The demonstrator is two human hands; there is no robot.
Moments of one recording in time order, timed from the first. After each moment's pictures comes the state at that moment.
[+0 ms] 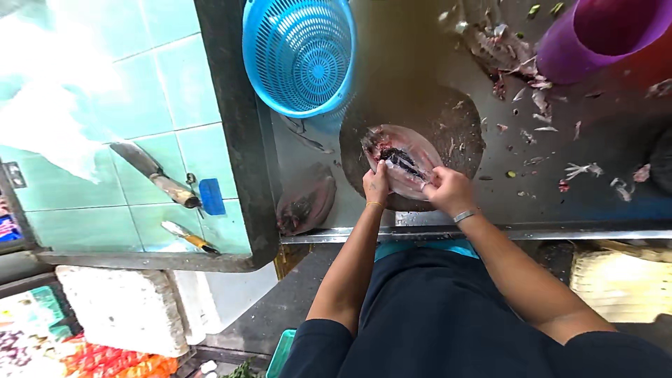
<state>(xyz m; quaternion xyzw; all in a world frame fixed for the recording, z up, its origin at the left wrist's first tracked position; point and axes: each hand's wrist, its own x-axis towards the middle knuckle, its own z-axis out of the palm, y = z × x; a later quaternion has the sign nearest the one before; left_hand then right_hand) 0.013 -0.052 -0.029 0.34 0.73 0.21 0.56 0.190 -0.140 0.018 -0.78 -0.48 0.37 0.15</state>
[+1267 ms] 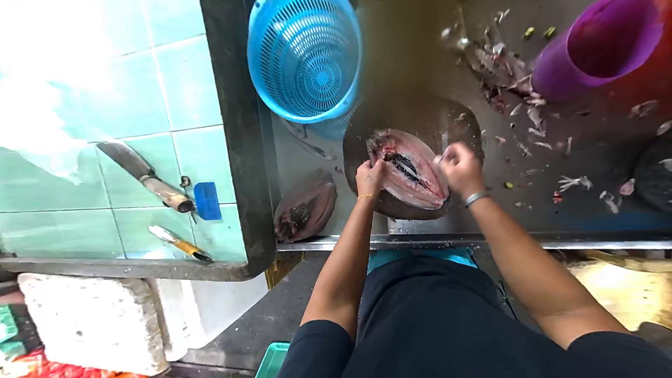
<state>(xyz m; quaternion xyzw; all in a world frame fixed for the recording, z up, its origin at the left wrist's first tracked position) -0.002 0.000 -0.023 0.48 0.71 0.11 0.50 0.226 -0.089 0.029 -0.78 -0.40 0.42 0.23</state>
